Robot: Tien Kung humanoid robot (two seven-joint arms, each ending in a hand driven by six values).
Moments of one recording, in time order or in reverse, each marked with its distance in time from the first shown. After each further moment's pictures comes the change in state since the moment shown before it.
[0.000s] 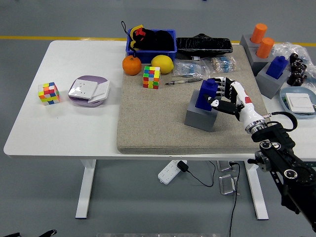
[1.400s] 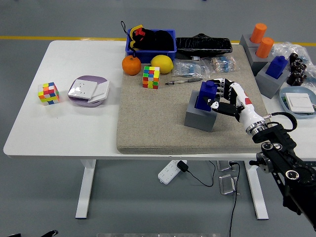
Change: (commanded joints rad) left arm 0.002 -0.007 0.010 0.002 -0.017 -0.002 -0.006; right arm -0.005 -0.008 -0.007 -0.004 0.001 0.052 0.030
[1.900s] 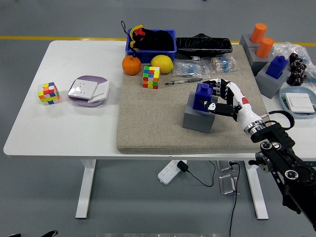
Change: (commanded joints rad) left arm 0.002 0.000 -0.001 0.000 -0.001 -0.001 0.000; right arm 0.004 0.000 -0.006 0.005 -0.012 0.018 0.001
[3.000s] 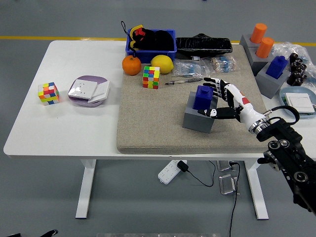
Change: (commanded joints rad) left arm -0.003 0.001 0.004 0.001 -0.014 -0.002 -0.003; right arm -0.024 -0.078 0.012 0.115 -0.084 0.079 -0.107
